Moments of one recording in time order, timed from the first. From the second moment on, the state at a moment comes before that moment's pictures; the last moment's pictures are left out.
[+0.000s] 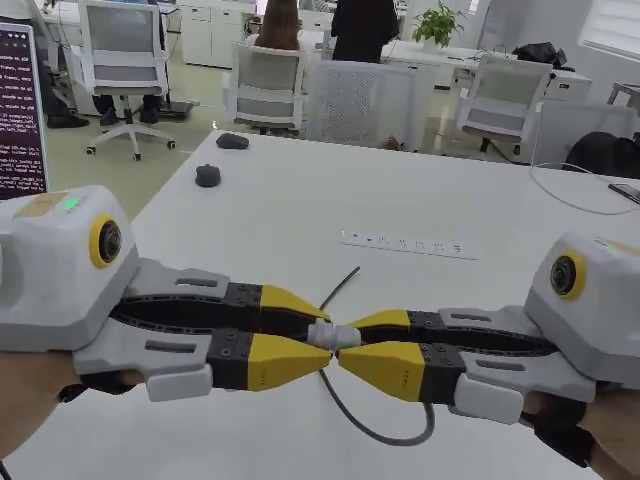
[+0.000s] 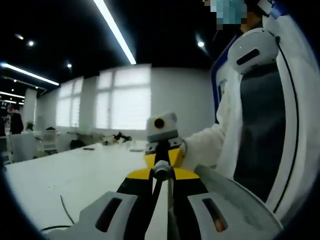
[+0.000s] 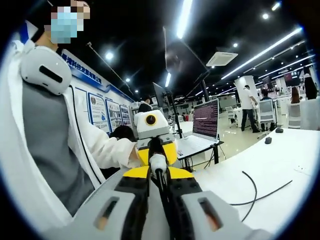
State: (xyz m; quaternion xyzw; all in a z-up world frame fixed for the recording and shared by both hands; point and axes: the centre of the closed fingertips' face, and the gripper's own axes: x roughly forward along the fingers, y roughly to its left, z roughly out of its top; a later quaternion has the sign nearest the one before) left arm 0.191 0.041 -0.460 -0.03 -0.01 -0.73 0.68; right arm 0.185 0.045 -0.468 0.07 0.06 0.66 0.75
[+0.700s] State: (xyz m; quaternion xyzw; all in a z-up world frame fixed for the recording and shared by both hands) left arm 0.195 0.041 -0.478 -0.15 0.14 -0.72 0.66; right arm 0.179 0.048 -0.480 -0.10 -0.05 0.66 0.75
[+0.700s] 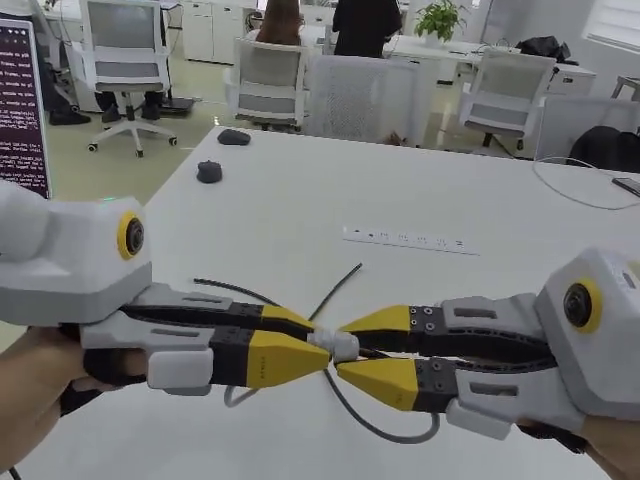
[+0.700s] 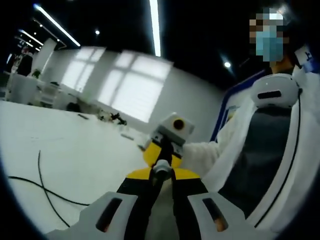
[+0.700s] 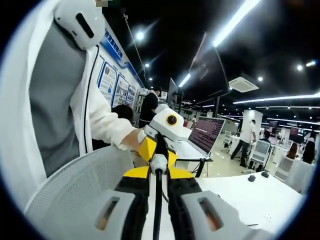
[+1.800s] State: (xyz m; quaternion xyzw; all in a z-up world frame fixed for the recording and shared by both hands) left arm 0.198 0.017 -0.476 -0.06 0.01 -0.68 0.73; right arm 0.184 0.019 -0.479 0.01 0.02 0.69 0.72
